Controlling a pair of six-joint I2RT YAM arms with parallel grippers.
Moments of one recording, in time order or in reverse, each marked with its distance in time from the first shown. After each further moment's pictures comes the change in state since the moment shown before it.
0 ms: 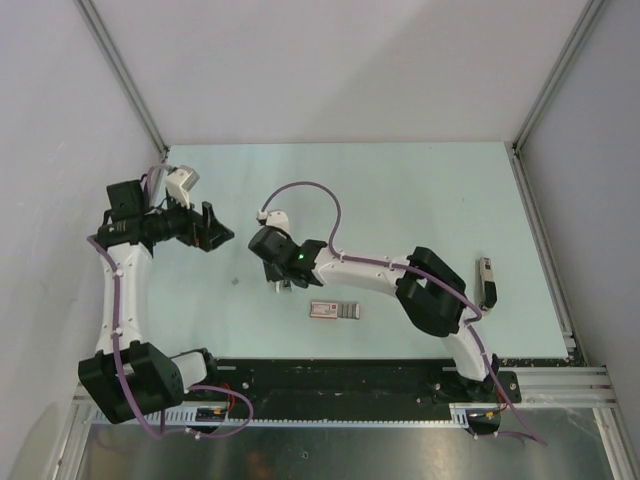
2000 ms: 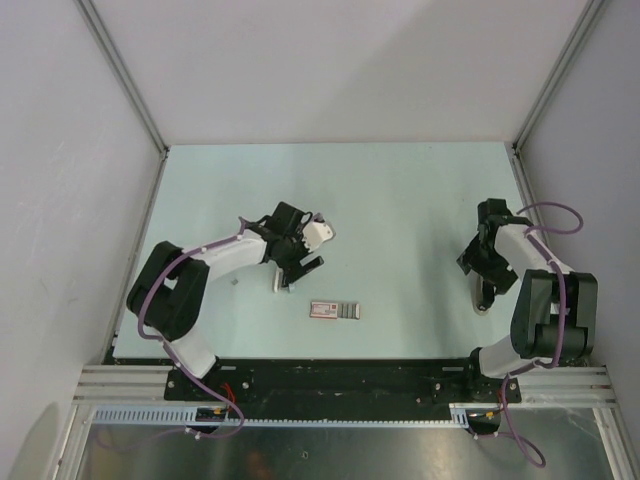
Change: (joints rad) left arm -0.847 0.512 -0.121 0.422 -0.806 0.114; right arm -1.194 -0.624 -0.735 -0.462 0.005 0.028
